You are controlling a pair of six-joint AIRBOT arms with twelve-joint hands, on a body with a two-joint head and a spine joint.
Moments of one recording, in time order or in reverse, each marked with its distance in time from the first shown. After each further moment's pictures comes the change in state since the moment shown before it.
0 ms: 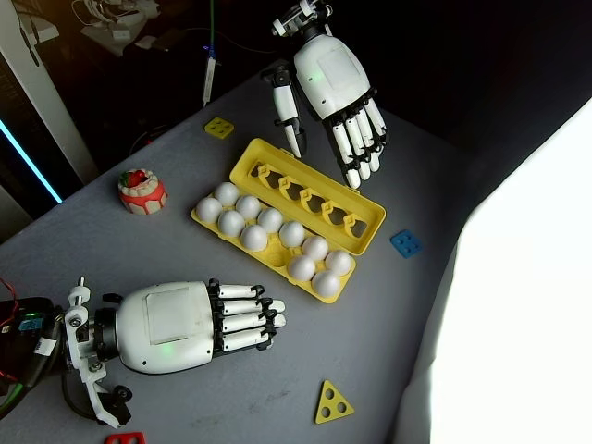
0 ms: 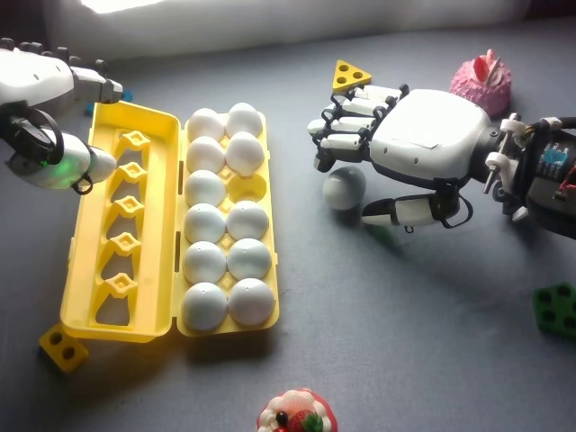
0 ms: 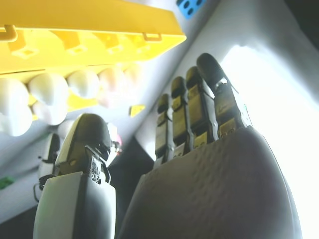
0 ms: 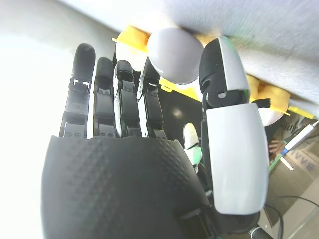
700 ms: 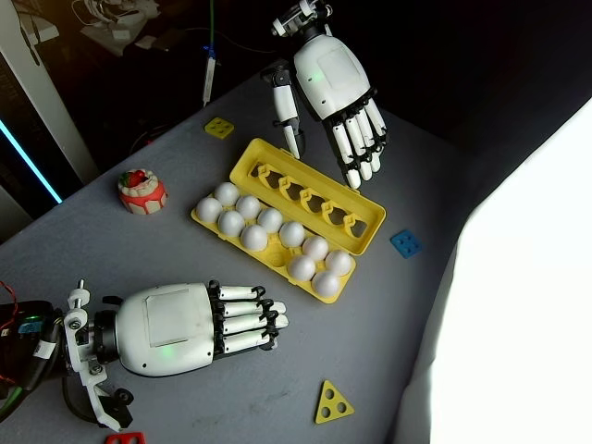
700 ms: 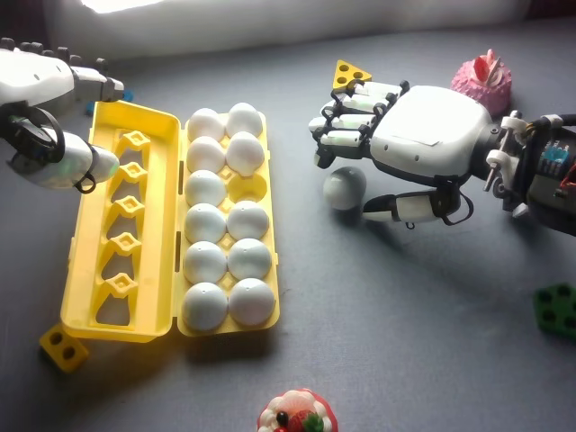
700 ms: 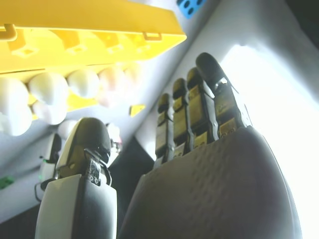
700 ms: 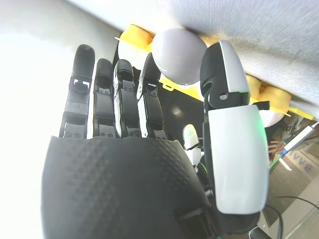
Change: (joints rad) left arm 0.000 0.000 0.000 0.000 -0.001 0.000; right arm 0.002 -0.002 0.008 -0.008 0.006 0.000
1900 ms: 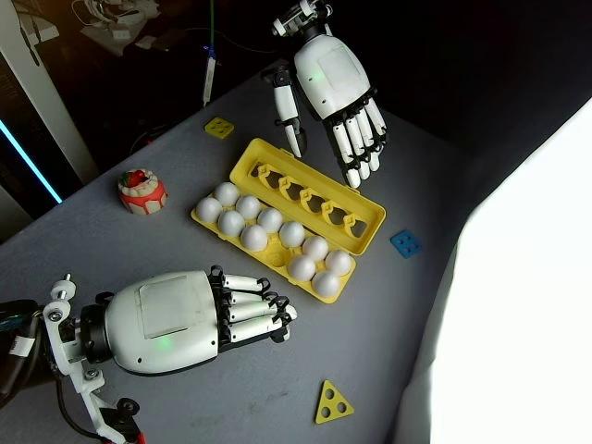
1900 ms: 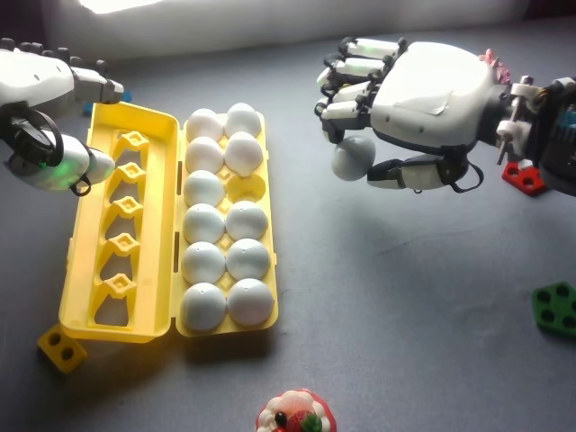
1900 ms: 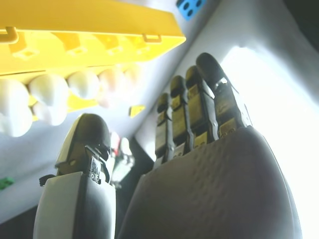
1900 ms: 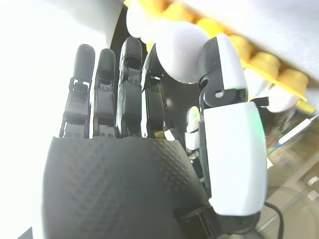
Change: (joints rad) left arm 0.000 0.000 0.000 0.000 0.000 0.000; right arm 0.085 0.045 -0.015 -0.139 0.027 -0.037
